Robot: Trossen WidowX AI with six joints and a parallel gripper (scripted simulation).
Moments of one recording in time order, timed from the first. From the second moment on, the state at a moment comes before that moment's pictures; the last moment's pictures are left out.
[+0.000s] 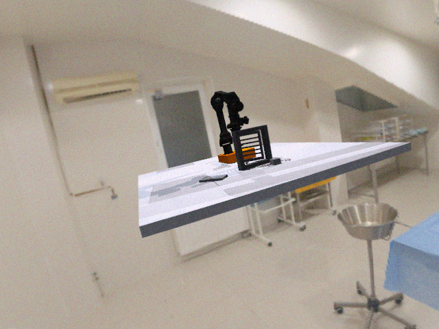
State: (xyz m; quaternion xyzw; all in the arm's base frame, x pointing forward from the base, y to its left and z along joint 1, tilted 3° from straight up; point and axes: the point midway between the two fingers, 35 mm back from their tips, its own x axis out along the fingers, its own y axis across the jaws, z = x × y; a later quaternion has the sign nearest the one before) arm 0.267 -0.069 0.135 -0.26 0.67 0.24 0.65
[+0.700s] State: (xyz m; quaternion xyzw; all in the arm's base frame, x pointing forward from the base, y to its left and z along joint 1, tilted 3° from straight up) arm 0.252 -0.029 0.133 -0.16 0.70 0.14 0.68
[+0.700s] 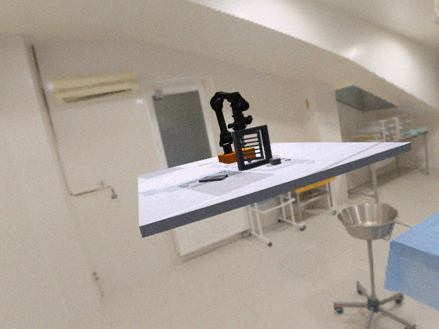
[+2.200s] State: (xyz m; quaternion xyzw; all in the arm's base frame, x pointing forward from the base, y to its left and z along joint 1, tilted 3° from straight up) arm 0.258 0.057 0.131 0.05 0.71 -0.08 0.70
